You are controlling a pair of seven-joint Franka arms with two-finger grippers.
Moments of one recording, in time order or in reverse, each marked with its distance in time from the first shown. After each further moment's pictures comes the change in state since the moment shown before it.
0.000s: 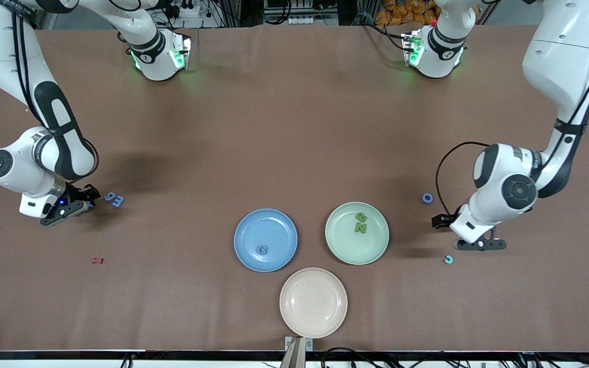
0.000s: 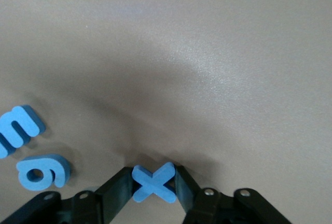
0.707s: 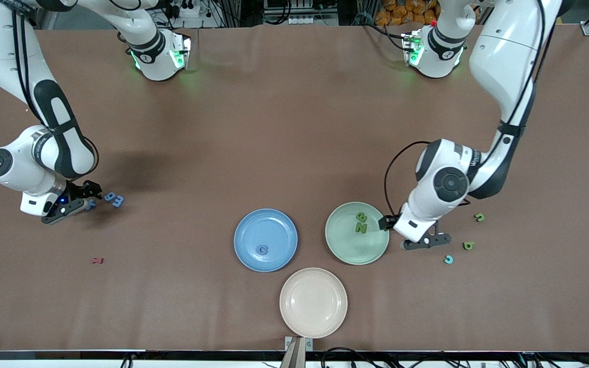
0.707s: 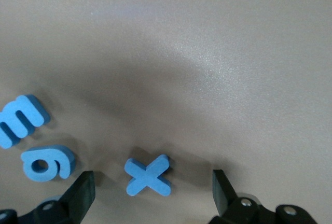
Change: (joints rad) left arm -0.343 0.024 0.117 0.095 -0.148 0.000 -0.280; right arm 0.000 -0.006 -0.003 -0.016 -0.003 -0.007 -0.002
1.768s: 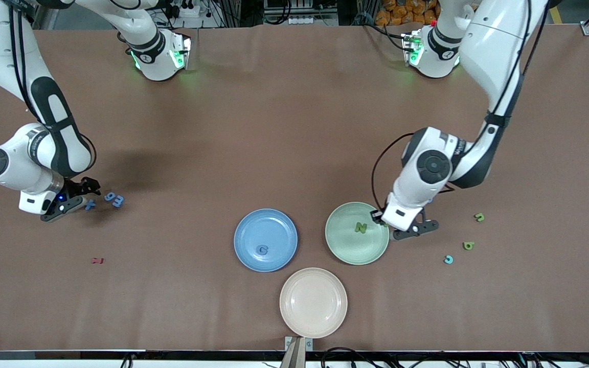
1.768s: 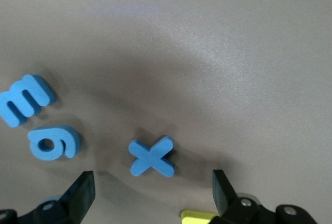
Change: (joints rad) left arm -0.117 -0.042 0.026 -0.063 -0.017 0.091 -0.227; right arm 0.000 -0.016 -0.013 -0.005 -0.025 -0.048 0.000
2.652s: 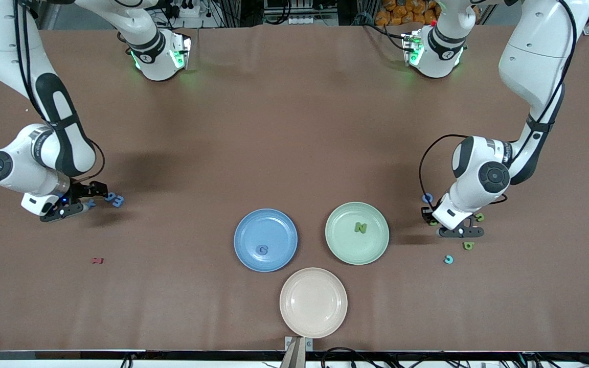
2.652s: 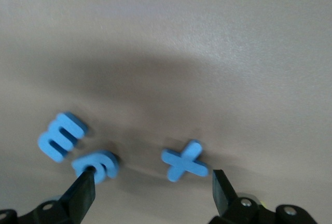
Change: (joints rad) left arm 0.266 -0.003 0.014 -0.202 0.015 0.155 0.528; right arm 0.039 -0.027 -0.001 0.008 0.008 -0.080 0.259
